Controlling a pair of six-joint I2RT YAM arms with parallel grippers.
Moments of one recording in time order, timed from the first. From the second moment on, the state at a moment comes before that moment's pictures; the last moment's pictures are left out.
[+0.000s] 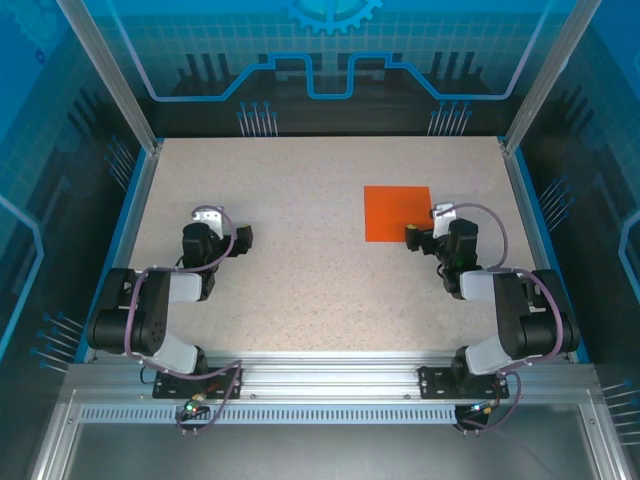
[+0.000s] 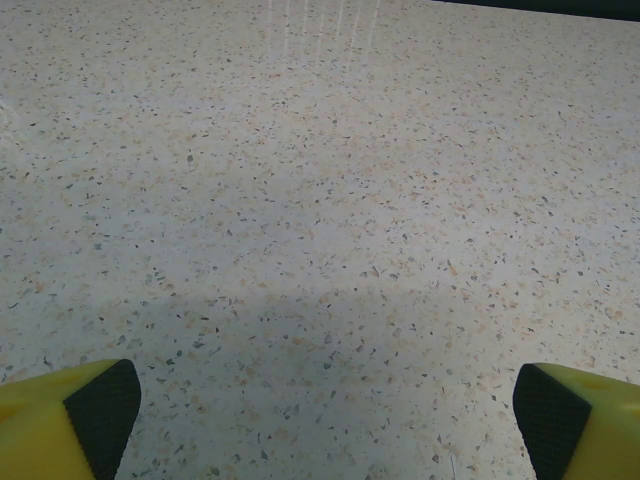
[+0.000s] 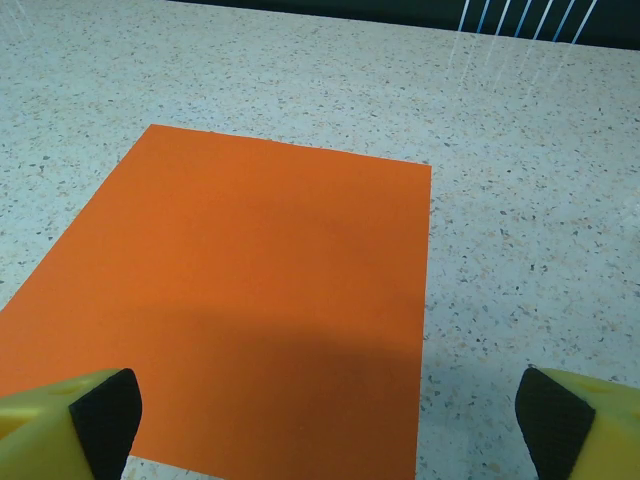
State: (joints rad) left arm 0.01 1.52 0.40 0.67 0.07 -0.11; right arm 0.05 1.49 0.42 0.63 -0.05 -0.07
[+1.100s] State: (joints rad) left arm 0.01 1.47 0.42 0.59 0.03 -0.12; right arm 0.05 1.49 0.43 0.60 -0.05 -0.07
